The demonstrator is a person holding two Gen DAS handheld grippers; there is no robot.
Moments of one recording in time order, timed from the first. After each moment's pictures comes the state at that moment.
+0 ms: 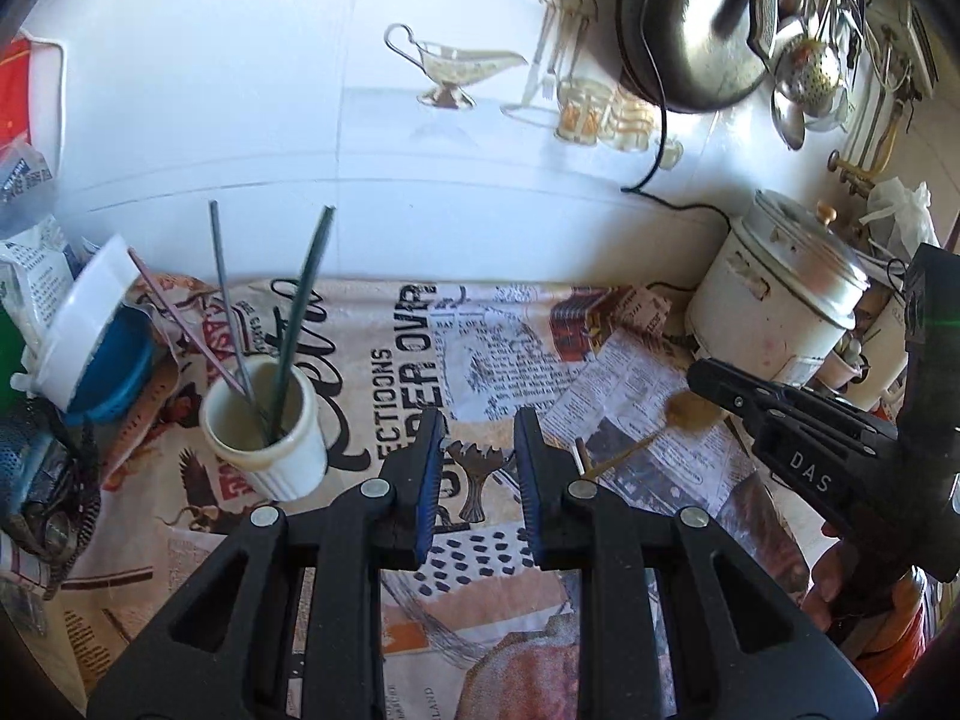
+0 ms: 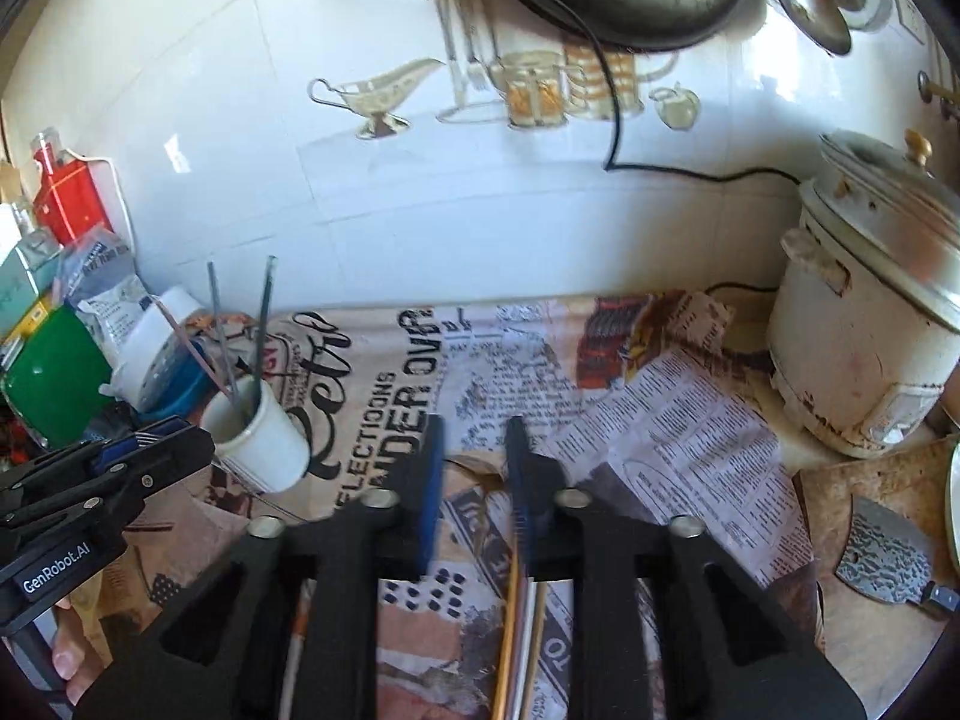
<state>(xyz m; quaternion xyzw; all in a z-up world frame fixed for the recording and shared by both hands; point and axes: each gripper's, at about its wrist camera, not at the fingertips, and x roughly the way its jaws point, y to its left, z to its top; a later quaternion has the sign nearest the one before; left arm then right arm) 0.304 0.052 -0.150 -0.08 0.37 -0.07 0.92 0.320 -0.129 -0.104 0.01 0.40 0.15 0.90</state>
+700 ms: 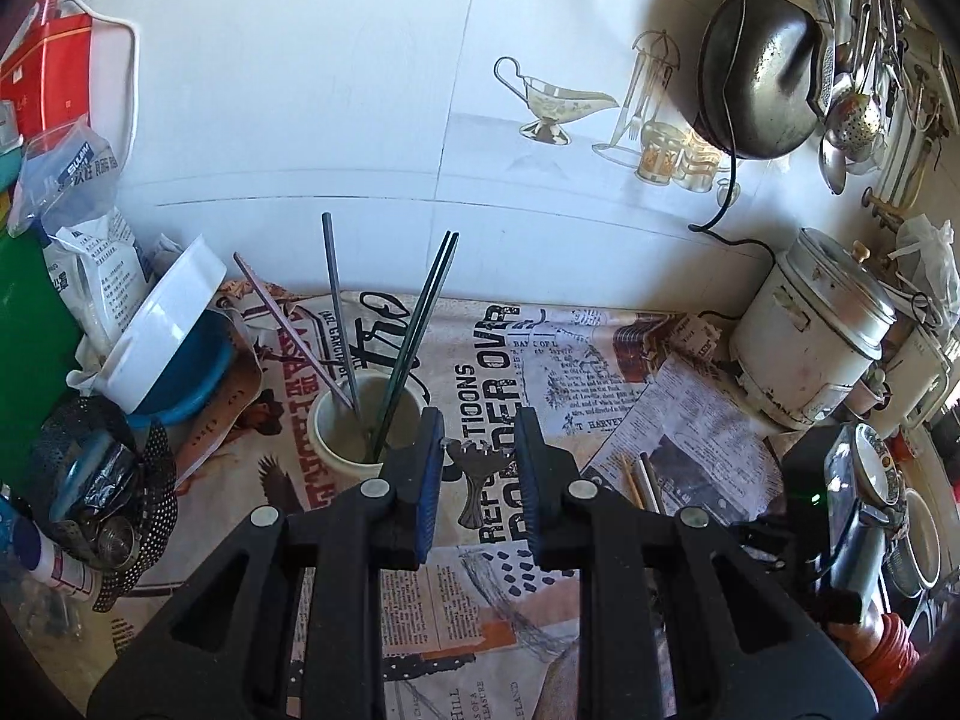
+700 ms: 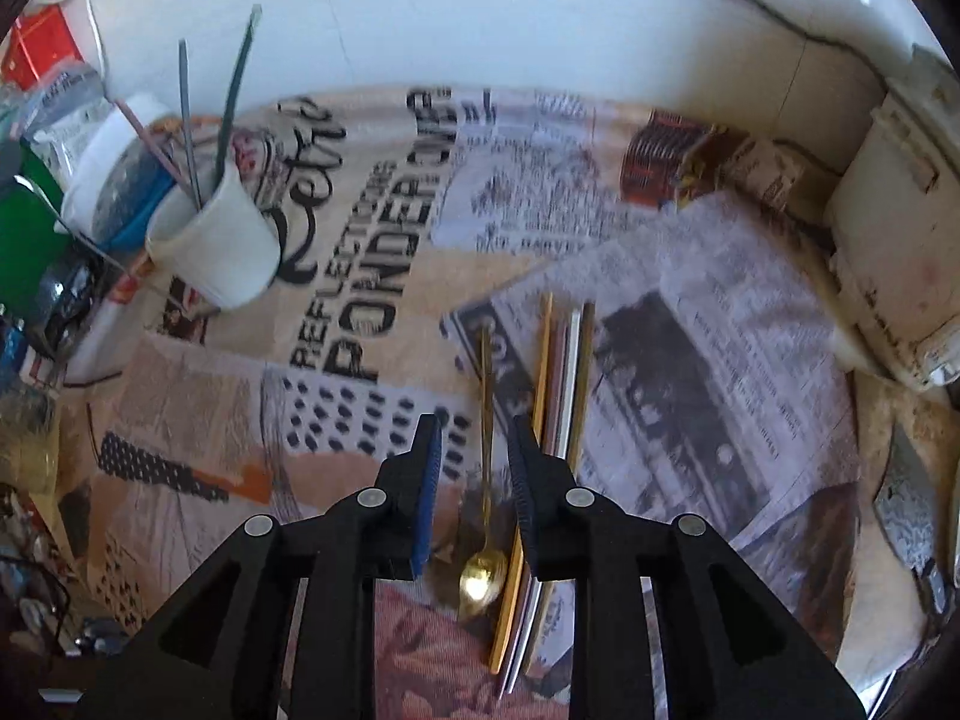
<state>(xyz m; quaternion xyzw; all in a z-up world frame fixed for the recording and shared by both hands) 0.296 0.117 -0.144 -0.09 0.37 -0.03 0.93 0.313 -0.111 -0.224 -0.06 0.60 0.16 0.78</state>
